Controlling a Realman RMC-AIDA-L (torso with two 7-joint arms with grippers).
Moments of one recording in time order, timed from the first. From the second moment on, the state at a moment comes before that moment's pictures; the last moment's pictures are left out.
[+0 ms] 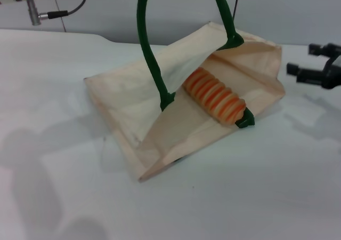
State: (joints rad) left arm -1.07 -1.87 2.86 -0.47 -0.54 1.68 -1.61; right arm 0.68 1.94 -0.48 -0.45 1.12 1.27 -1.93
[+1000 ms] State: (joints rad) left arm -1.10 -1.90 2.86 -0.47 -0.51 1.68 -1.60; right arm 0.70 2.00 -0.37 -0.44 1.14 1.12 -1.93
